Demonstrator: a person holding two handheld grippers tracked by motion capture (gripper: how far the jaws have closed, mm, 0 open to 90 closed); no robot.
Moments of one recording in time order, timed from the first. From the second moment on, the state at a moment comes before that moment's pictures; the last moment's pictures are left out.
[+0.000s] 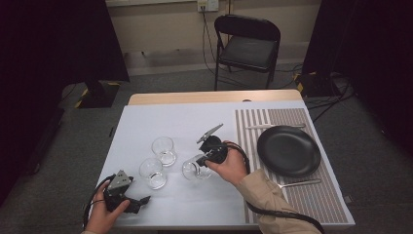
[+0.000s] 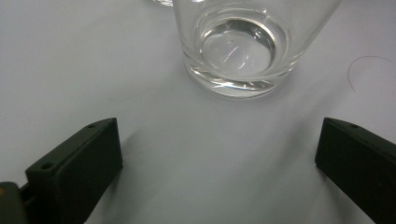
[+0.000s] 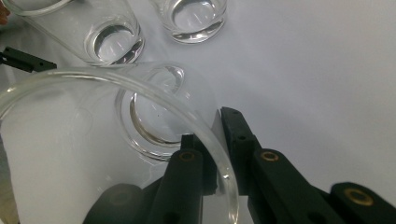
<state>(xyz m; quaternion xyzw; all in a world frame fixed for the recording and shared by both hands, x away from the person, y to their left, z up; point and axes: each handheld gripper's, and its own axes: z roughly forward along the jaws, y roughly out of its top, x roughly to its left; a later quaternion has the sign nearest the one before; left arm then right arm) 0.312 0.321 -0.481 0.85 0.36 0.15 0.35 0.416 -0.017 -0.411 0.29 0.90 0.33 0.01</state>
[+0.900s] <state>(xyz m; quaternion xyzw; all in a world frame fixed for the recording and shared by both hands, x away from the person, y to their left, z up) 0.312 0.321 -0.482 0.85 0.36 0.16 0.35 0.422 -0.054 -0.400 0.32 0.89 0.33 0.03</state>
